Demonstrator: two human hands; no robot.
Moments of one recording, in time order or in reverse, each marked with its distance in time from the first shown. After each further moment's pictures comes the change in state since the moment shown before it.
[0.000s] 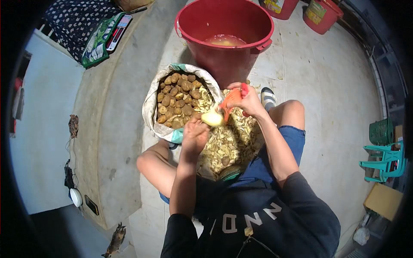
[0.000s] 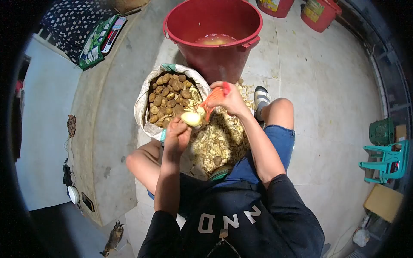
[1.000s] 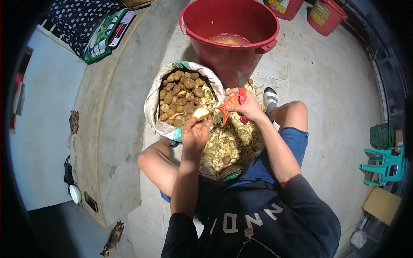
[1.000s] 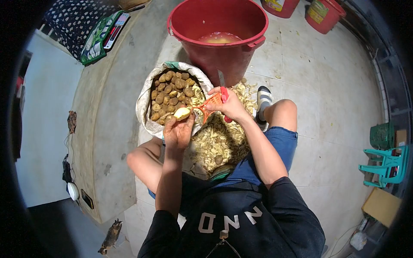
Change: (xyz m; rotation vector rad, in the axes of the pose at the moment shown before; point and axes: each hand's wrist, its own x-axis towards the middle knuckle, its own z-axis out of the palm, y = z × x) left_hand 0.006 0.000 -0.006 -0.426 0.118 0.082; right_hand -0.006 0.012 0.017 0.113 -0.062 0.066
